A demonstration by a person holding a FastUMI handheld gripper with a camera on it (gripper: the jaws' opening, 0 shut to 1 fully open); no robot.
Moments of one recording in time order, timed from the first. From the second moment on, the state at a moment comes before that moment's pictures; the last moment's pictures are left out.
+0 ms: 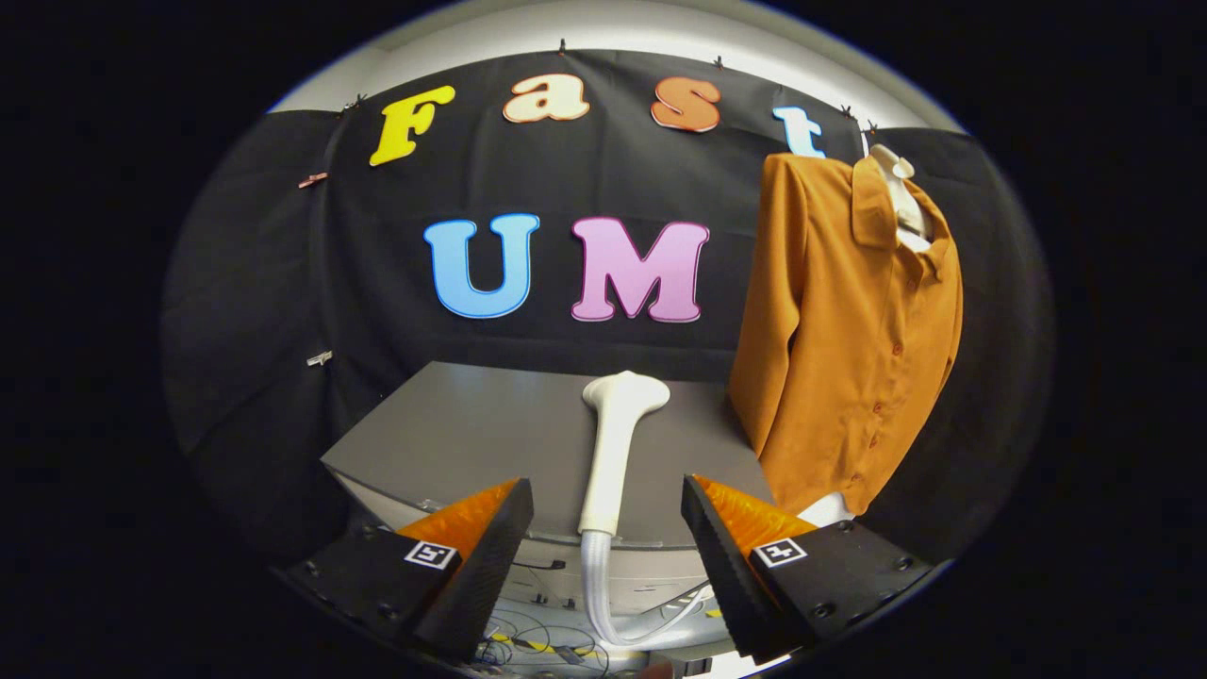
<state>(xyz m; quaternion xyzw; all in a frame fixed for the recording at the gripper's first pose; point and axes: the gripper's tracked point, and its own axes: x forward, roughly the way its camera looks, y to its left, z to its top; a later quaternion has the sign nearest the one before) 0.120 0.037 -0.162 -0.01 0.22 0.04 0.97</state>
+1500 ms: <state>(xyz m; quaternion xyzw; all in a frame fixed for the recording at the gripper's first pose) 0.139 0.031 -0.172 0.04 0.17 0.00 0.99</state>
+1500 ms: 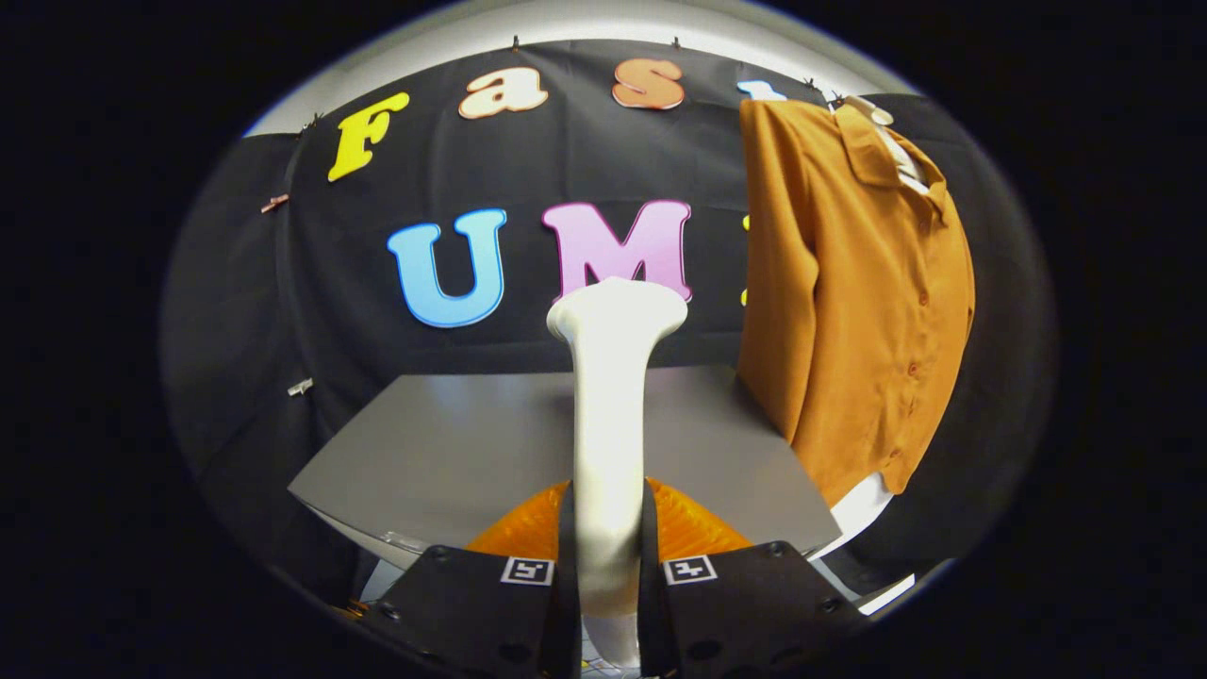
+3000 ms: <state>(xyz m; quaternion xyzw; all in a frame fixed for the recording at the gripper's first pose) 0.106 -0.224 -0.104 0.05 -0.02 -0.03 1.00</state>
